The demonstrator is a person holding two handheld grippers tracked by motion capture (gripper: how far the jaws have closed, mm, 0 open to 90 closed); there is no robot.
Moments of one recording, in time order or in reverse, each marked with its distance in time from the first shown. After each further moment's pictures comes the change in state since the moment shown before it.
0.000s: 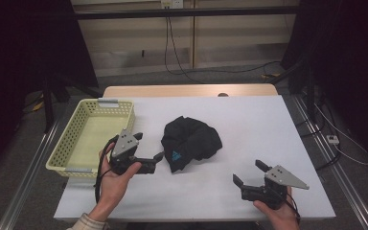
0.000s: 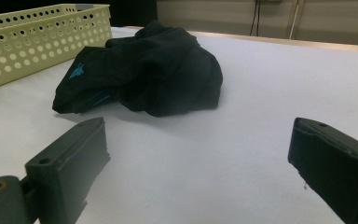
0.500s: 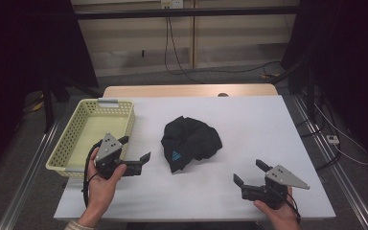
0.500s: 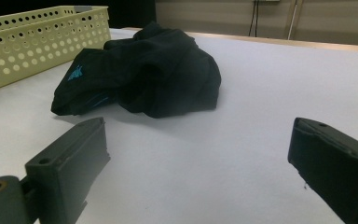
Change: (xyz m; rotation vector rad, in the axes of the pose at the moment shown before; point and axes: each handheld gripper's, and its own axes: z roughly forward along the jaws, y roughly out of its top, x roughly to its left) left arm 0.025 -0.028 -0.018 -0.002 0.050 -0.049; right arm -0.001 0.000 0.000 -0.003 -0.004 0.003
